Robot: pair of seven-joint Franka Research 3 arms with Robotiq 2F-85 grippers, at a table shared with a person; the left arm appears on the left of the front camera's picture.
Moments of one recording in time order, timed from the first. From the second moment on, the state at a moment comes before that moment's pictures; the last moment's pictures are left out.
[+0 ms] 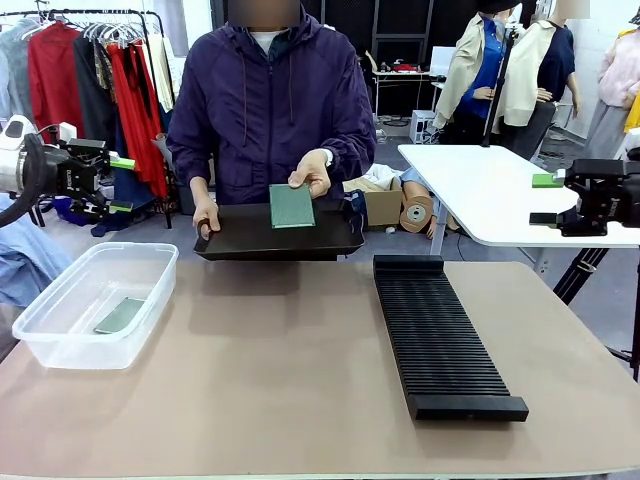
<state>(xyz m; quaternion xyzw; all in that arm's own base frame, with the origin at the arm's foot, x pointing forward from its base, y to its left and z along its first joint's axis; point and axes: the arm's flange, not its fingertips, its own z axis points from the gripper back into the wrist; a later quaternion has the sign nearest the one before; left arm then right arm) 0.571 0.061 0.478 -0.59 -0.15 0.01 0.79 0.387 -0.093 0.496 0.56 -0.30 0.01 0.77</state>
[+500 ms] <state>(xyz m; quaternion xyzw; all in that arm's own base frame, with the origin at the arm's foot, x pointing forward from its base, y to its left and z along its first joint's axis) 0.574 0.051 0.474 -0.60 -0.15 0.00 0.79 0.387 -0.094 0.496 0.56 -0.30 0.01 0.77</state>
